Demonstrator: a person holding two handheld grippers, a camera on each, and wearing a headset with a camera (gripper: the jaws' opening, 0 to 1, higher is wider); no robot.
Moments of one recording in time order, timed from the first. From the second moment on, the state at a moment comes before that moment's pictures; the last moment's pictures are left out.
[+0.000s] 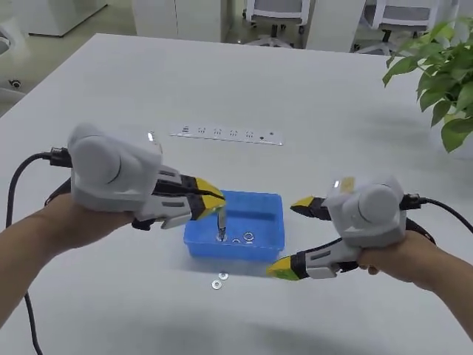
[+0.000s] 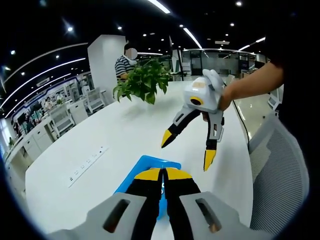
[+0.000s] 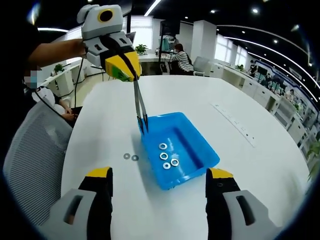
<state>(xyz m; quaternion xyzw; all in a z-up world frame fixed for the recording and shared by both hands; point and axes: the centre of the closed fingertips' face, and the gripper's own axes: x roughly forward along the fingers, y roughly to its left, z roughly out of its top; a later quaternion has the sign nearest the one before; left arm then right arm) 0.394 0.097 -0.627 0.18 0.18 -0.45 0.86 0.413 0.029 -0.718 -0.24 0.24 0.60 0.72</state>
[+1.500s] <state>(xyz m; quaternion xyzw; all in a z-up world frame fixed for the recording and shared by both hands) 0.361 0.092 -0.676 0.15 0.21 -0.47 0.84 0.390 0.020 -0.730 -0.23 0.27 0.60 0.72</state>
